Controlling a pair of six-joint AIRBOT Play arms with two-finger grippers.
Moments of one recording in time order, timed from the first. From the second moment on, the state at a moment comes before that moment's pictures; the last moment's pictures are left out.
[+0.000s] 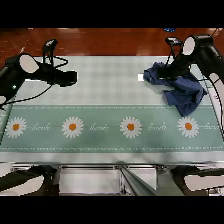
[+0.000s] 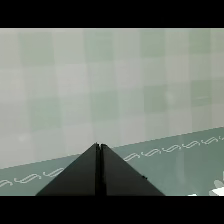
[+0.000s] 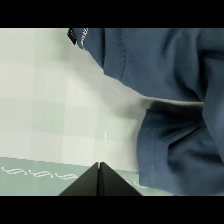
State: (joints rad) left arm -0.18 -1.33 1.22 1.25 -0.98 -1.58; right arm 0.15 -1.60 1.61 -1.60 1.34 1.64
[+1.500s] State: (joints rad) left arm -0.13 -1.34 1.22 1.28 -0.58 -1.58; right arm 0.10 -1.62 1.61 -1.82 0.81 1.70
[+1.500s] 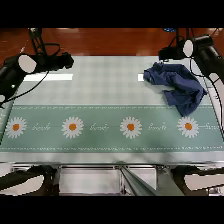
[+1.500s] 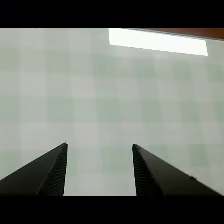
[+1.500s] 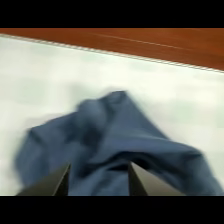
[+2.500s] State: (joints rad) left arm 0.07 -1.14 1.13 1.27 -0.98 -1.49; right arm -0.13 -1.84 1.69 -1.41 1.04 1.56
